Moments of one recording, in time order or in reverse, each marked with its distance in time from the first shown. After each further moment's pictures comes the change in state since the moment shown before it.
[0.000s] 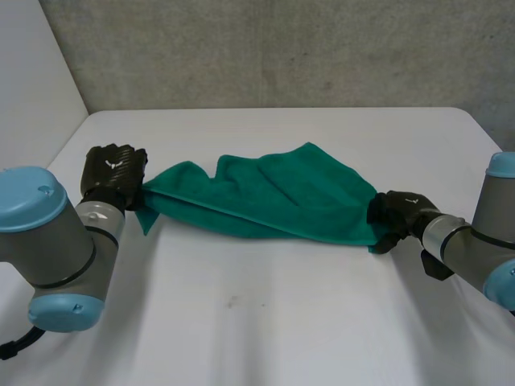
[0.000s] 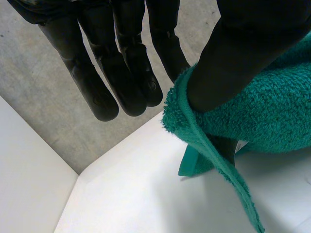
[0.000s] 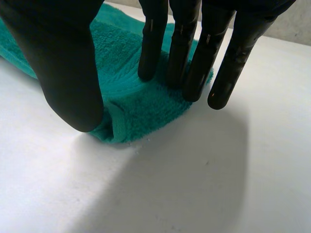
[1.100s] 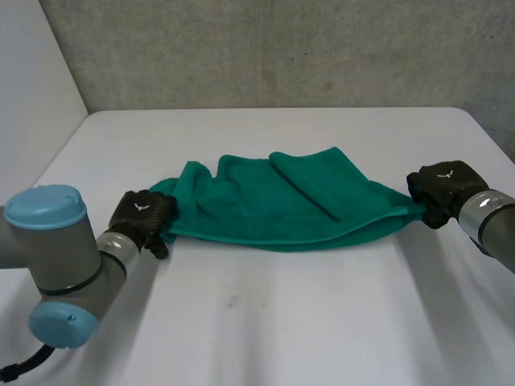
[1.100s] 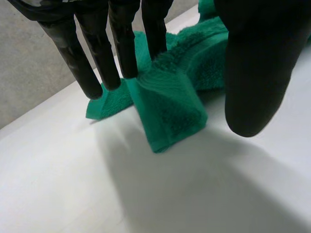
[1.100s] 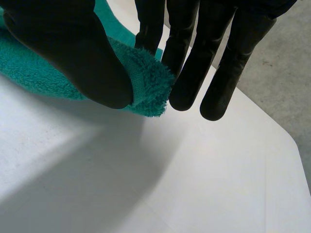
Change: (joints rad) left arm 0.036 -0.140 0.007 -0.139 0.191 -0.042; right arm -0.038 -0.253 0.068 0.089 0.090 -0.393; left_hand -0.672 -0.719 -0.711 -0.725 -0.663; right_hand 0.358 0.481 0.490 0.503 0.479
